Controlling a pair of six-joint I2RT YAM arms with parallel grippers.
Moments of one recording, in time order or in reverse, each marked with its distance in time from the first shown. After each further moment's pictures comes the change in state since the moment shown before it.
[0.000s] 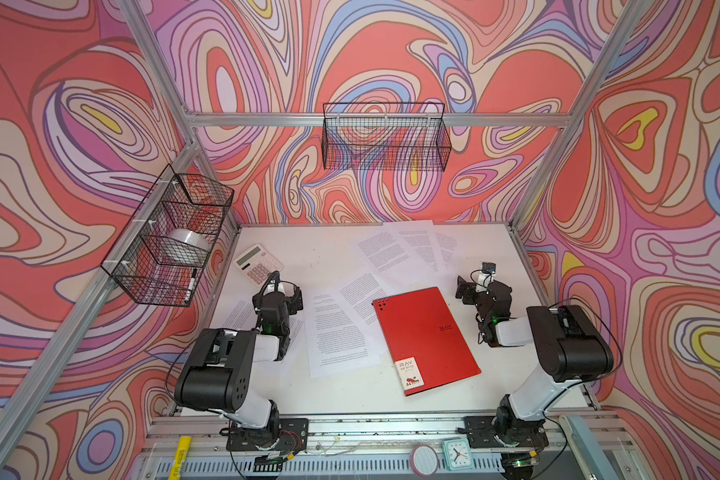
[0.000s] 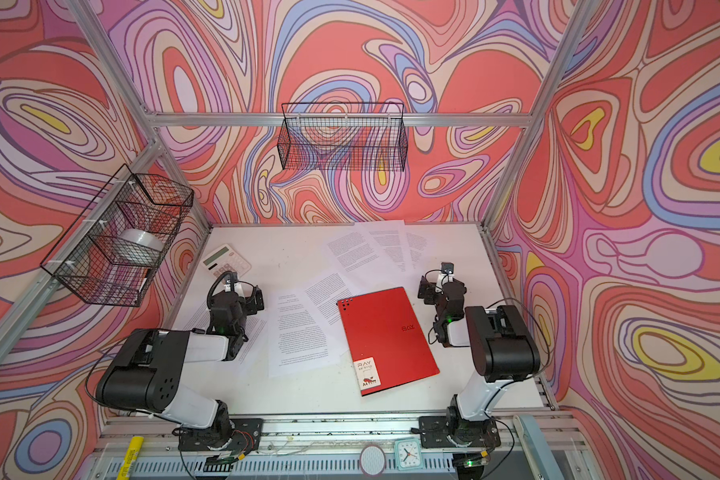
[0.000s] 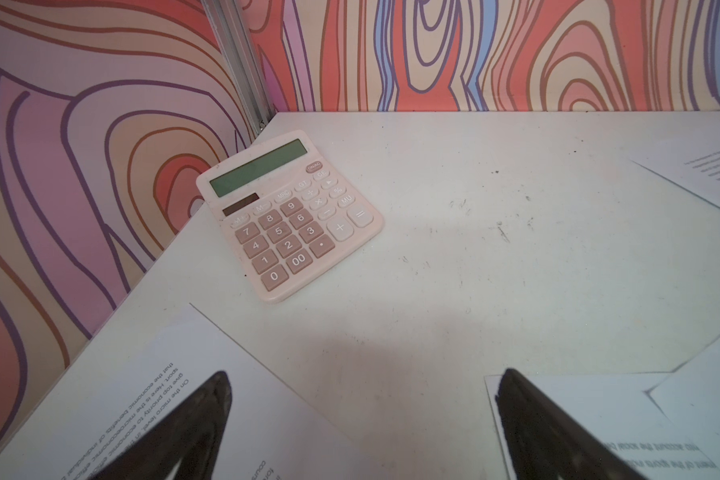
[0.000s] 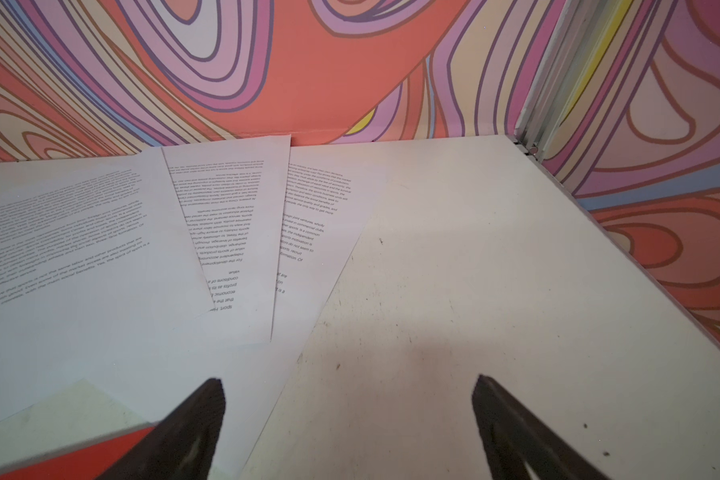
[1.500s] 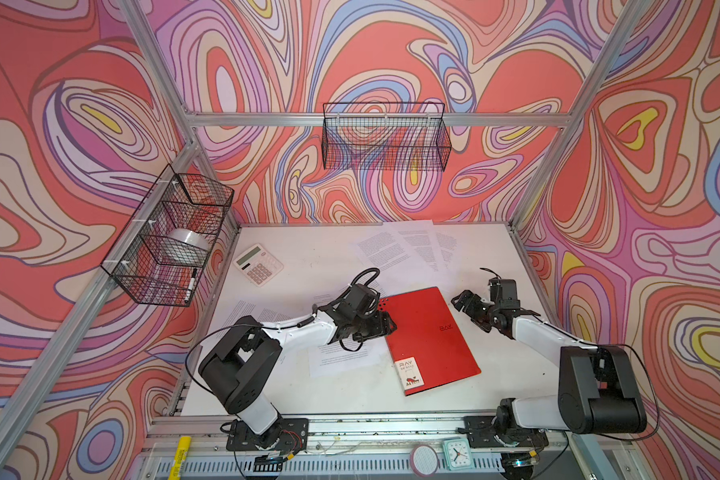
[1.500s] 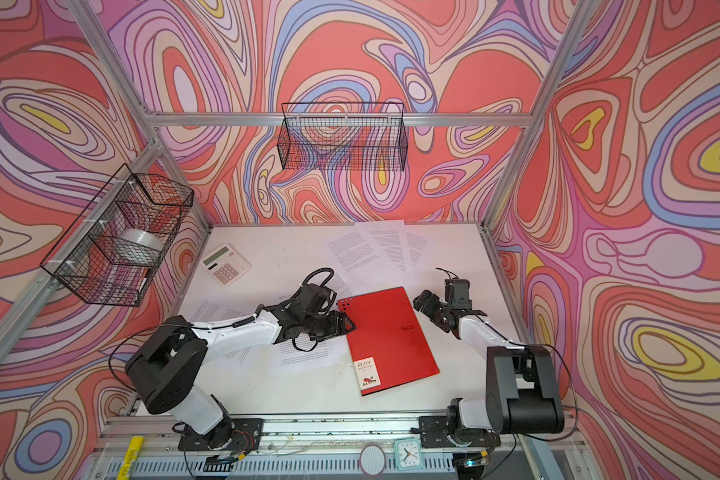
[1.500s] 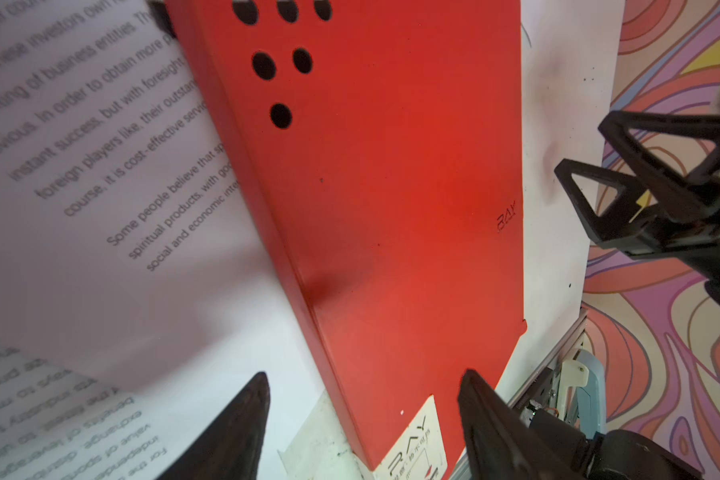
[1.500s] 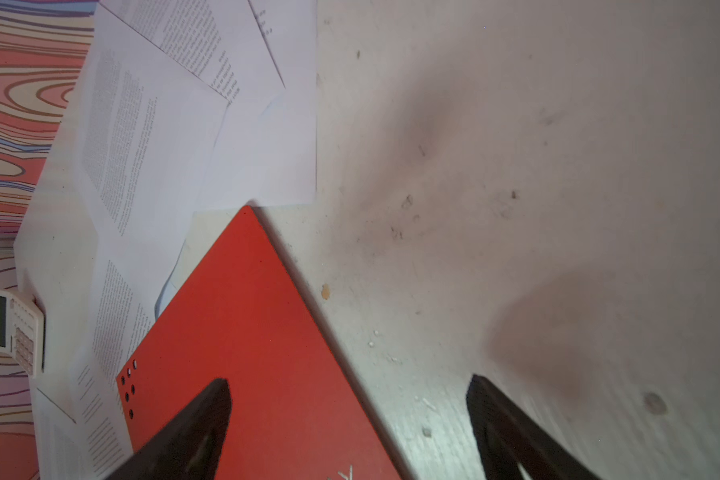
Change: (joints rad) left arm -0.678 0.100 0.520 -0.975 0.610 -0.875; right arm -0.024 -0.325 0.140 -1.084 -0.312 0.591
